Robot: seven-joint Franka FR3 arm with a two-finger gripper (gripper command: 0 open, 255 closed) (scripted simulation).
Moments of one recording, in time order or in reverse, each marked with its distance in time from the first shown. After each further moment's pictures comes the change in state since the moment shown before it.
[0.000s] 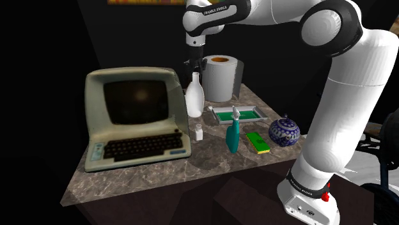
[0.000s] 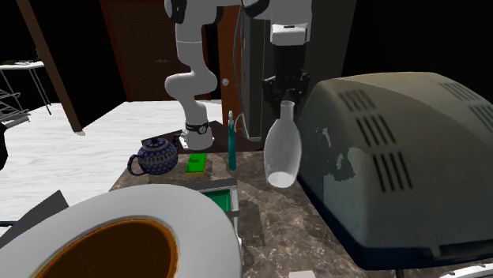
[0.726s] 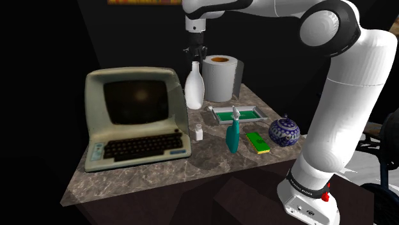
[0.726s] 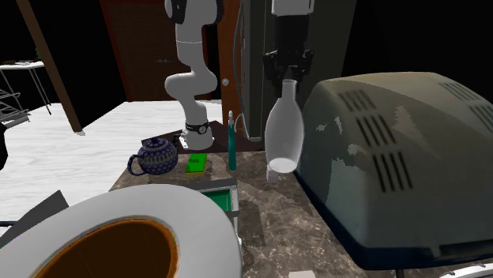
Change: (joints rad) arm 0.000 0.010 0.000 0.155 -0.001 -0.146 0.003
